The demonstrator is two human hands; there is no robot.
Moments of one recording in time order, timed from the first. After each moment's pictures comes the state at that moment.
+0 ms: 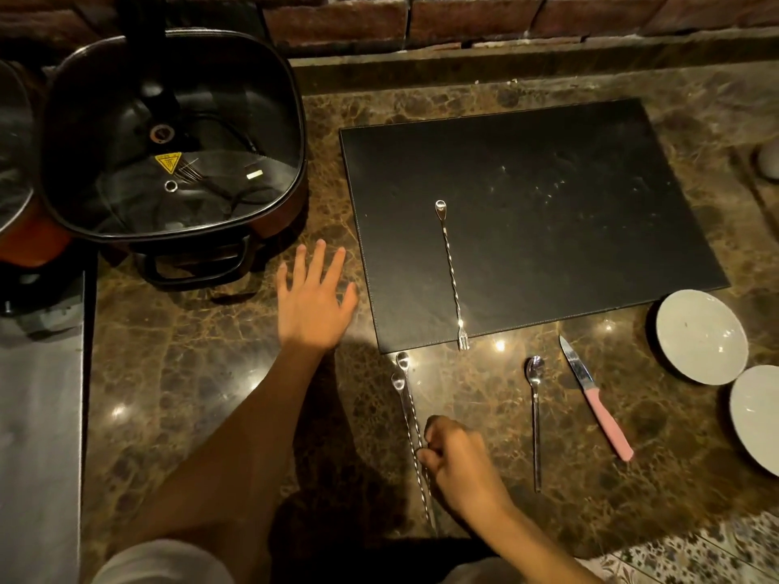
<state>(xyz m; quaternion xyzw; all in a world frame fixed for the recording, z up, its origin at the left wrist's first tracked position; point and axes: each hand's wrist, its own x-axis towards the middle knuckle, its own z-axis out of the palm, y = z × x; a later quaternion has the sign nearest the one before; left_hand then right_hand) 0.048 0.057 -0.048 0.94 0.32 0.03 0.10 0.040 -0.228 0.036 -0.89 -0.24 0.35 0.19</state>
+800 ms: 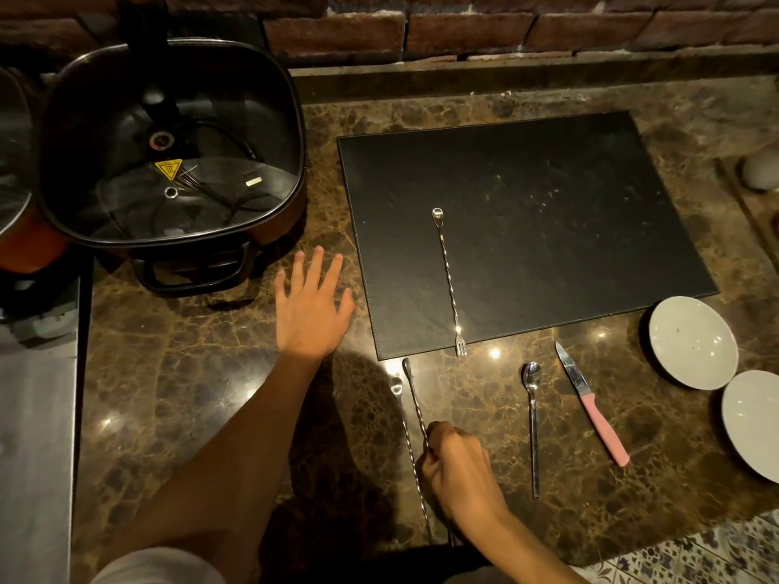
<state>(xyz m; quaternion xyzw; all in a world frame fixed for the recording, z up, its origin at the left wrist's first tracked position) 0.049 0.059 -0.050 0.94 0.31 0.05 0.10 0.039 -0.221 0.046 -0.90 -0.26 0.33 0.13</state>
